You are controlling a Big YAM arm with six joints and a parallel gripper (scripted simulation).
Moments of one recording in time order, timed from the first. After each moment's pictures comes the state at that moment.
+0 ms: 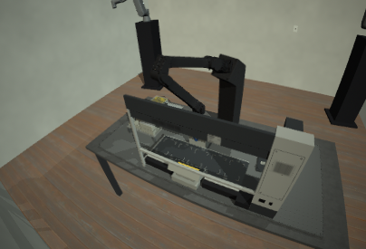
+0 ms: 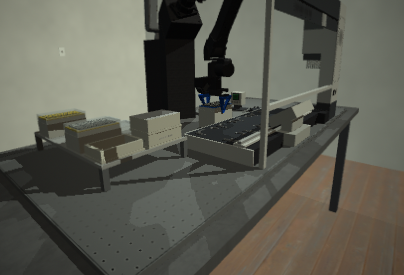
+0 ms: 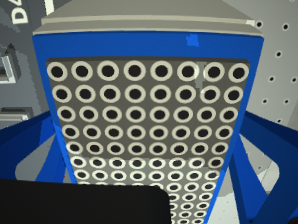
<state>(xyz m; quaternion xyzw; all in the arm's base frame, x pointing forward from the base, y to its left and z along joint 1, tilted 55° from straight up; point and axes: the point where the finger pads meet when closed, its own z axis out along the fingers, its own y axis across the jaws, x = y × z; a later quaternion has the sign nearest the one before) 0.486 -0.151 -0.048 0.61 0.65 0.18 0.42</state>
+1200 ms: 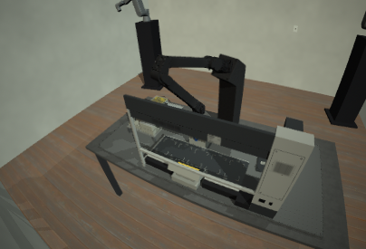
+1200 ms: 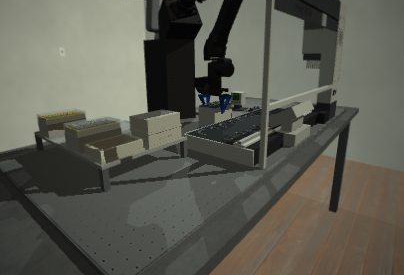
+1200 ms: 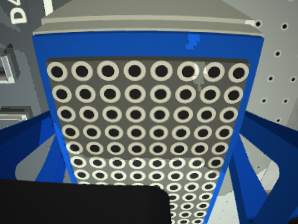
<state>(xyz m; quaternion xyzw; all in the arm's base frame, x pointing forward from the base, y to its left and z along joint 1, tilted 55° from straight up) 0.486 -0.151 -0.049 0.61 0.65 0.18 0.42</state>
